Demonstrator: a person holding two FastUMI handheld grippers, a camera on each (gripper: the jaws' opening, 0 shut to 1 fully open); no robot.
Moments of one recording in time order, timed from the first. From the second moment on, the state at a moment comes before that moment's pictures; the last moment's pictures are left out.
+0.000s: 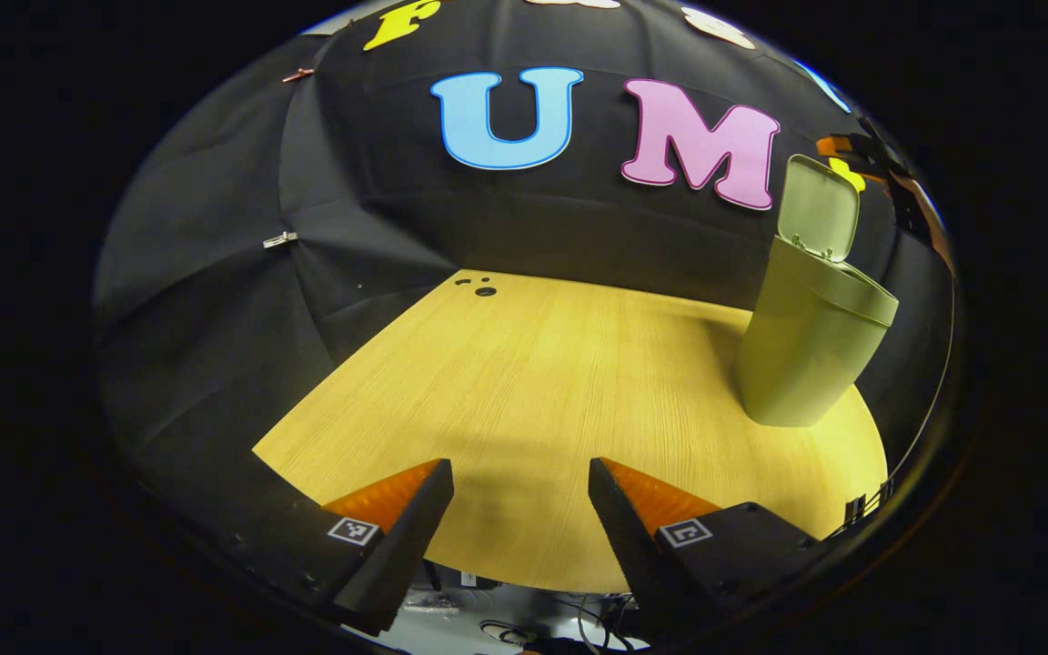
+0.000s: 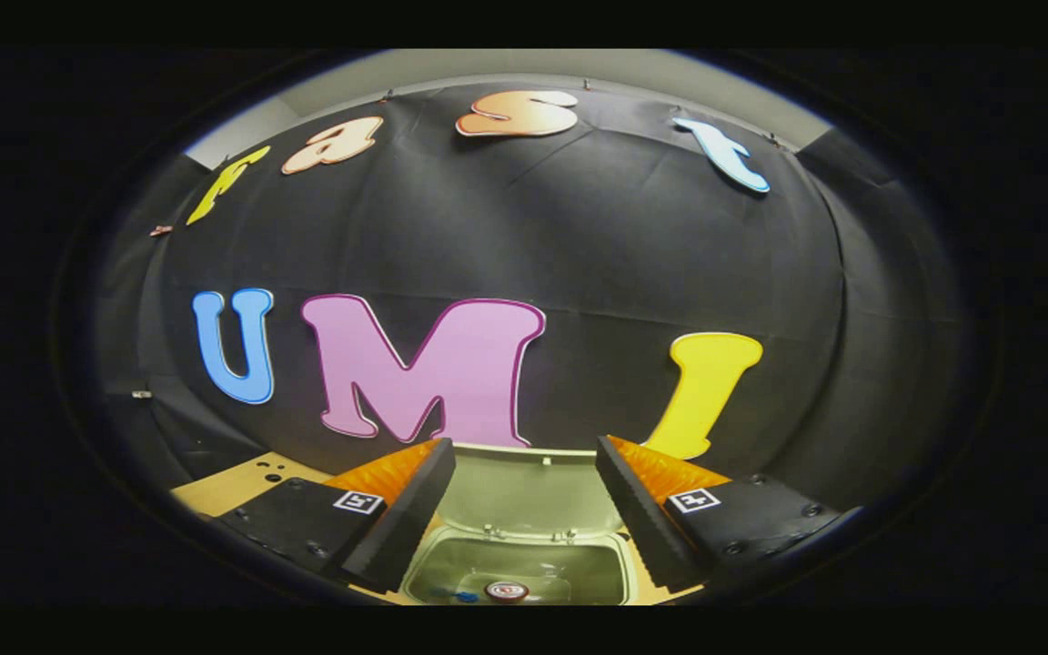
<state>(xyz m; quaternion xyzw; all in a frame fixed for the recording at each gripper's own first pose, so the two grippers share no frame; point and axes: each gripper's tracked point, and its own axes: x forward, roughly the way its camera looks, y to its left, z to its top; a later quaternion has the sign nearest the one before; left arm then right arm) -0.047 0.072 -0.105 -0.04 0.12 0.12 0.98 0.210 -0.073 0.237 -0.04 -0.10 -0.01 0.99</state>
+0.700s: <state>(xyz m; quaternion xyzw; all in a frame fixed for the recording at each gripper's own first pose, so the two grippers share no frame) -0.061 0.070 -0.115 -0.05 0.13 0.16 0.98 0.280 -0.090 0.235 0.01 -0.09 -0.03 1.00</state>
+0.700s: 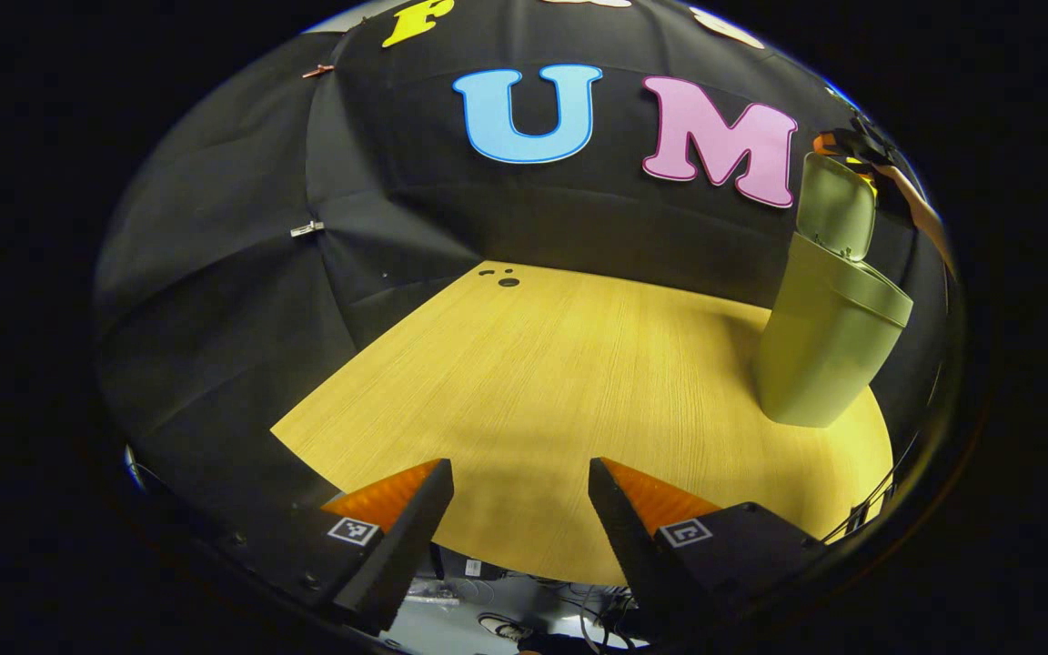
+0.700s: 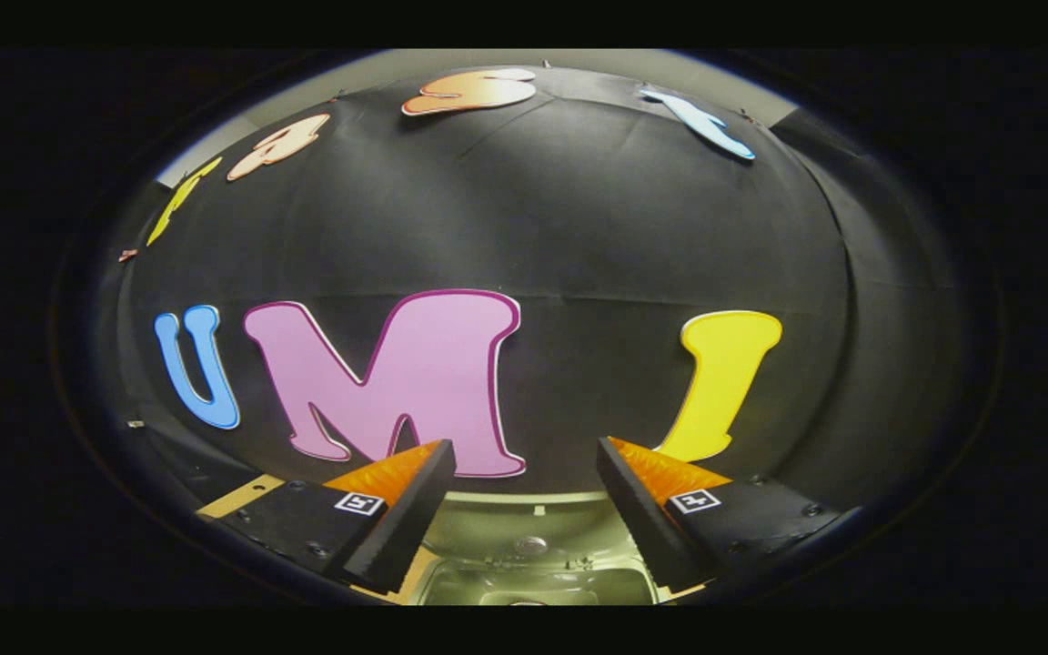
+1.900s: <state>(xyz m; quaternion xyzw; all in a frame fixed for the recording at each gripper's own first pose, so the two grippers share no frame) -0.063 0.062 -0.107 -0.01 0.12 0.07 0.99 0.163 -0.083 0.060 -0.01 0.07 -0.02 1.00</state>
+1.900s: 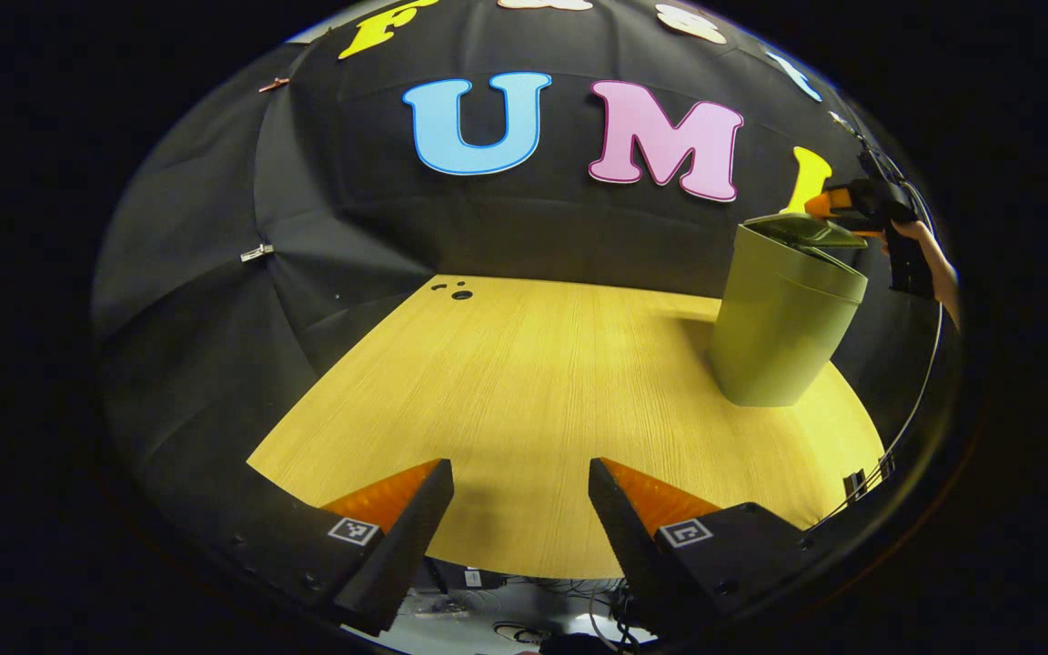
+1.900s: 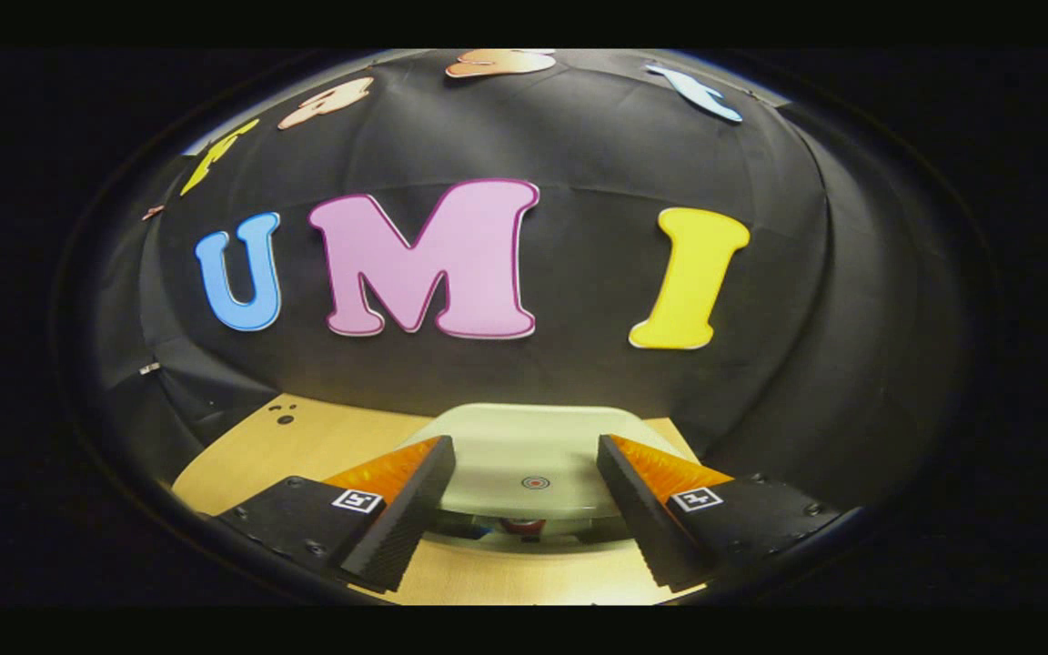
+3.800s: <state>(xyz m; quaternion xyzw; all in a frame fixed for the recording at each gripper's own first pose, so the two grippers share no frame) -0.007 -0.008 0.007 -0.04 0.01 0.08 1.00 0.062 -0.030 0.023 -0.03 -0.01 0.10 0.99</state>
